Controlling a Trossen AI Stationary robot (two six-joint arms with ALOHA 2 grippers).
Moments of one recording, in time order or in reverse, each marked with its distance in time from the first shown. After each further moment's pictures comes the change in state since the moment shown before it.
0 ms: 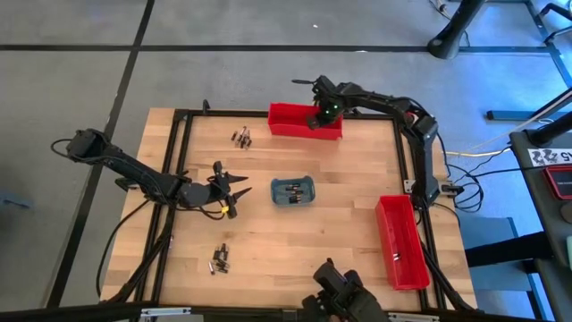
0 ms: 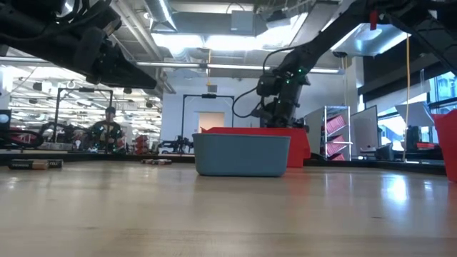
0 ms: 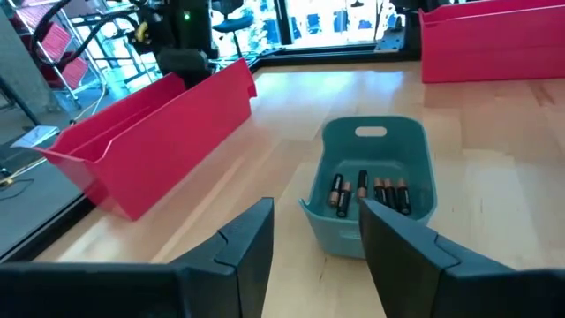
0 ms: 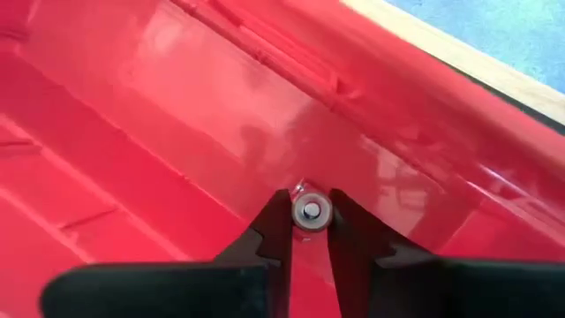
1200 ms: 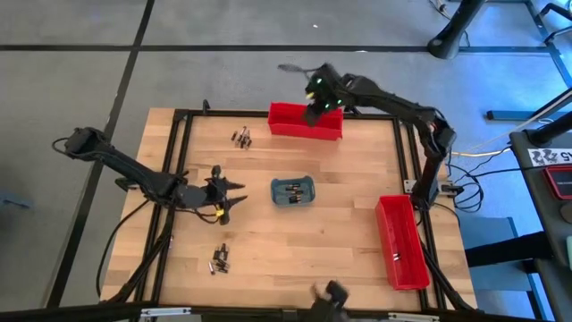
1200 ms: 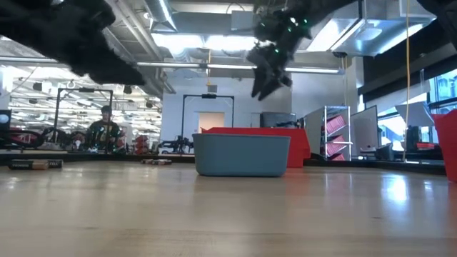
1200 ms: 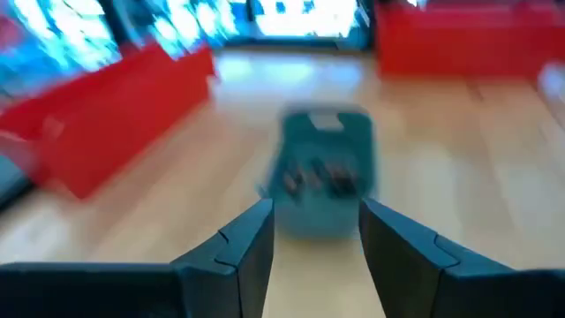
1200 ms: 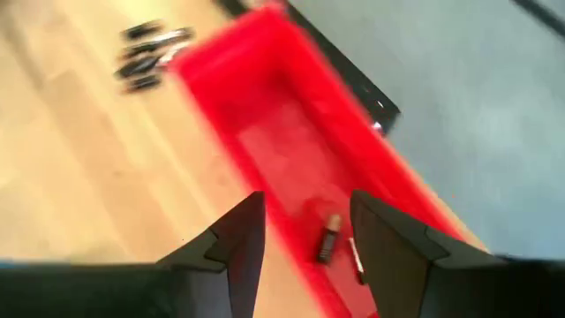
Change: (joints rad) left arm -0.062 -0.119 0.058 -0.298 0.099 -0.150; right arm 0.163 -0.218 0.133 -0.037 0.053 -0.279
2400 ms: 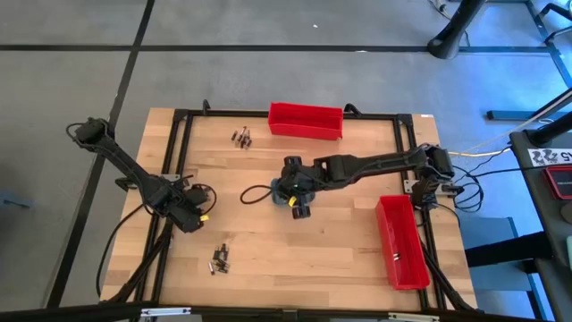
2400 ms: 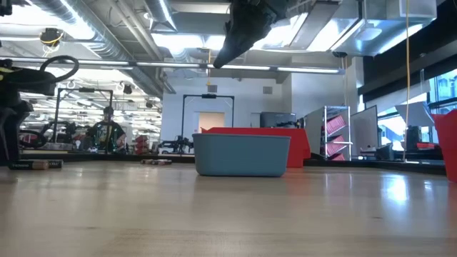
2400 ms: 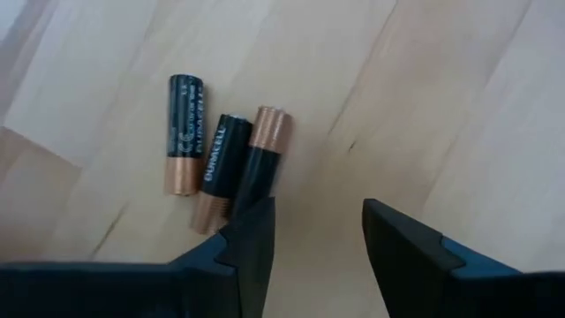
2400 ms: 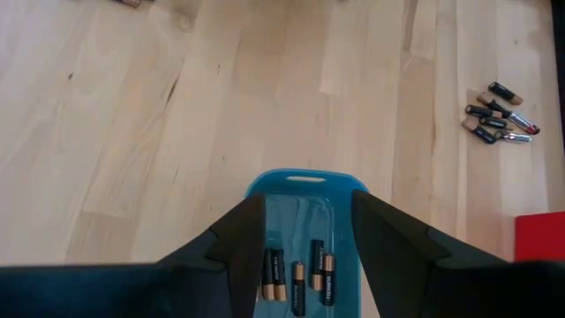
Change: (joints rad) left arm -0.287 -0.003 0.035 -1.036 0.269 -0.881; right arm 0.681 0.002 -0.087 0.099 0.173 -0.246
